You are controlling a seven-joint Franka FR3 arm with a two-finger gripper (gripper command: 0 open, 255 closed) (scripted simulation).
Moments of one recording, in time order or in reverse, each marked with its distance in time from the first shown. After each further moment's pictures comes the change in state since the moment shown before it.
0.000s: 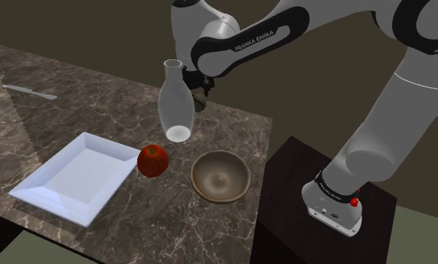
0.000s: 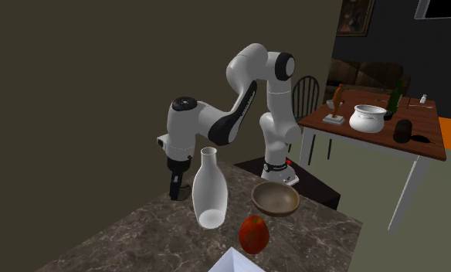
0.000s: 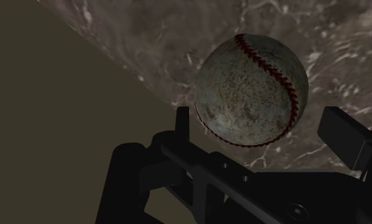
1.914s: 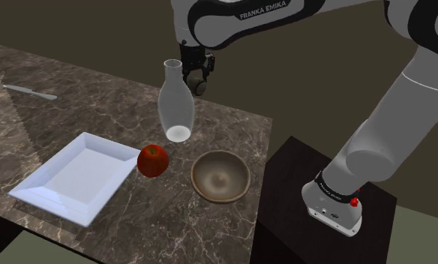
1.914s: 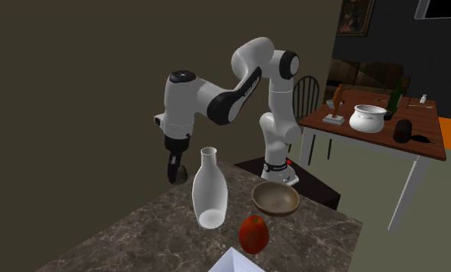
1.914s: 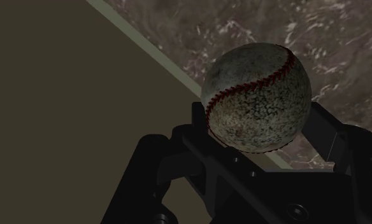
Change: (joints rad) arm -0.002 -0.061 0.007 0.114 0.051 -0.162 -0.061
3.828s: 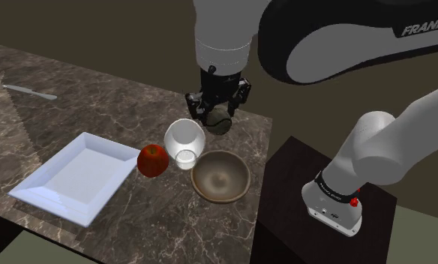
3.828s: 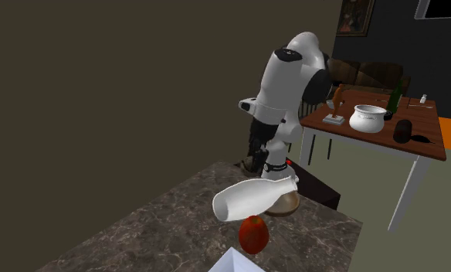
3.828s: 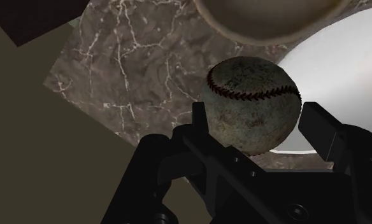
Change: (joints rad) arm 0.193 -0.439 0.175 -0.254 0.241 -0.191 0.238
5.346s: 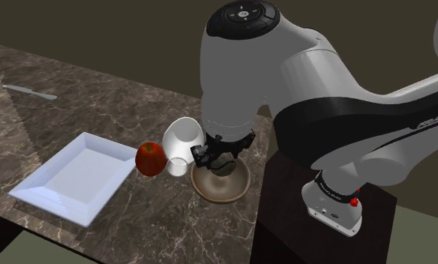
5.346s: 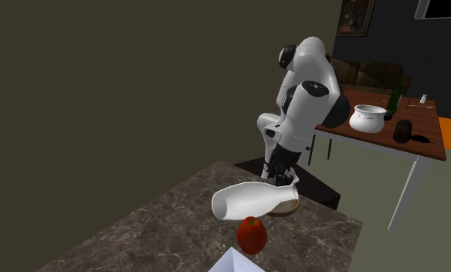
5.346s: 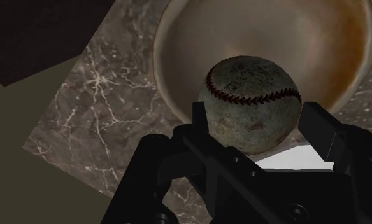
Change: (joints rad) arm 0.058 -0.005 0.121 -0.169 0.051 0.150 0.157
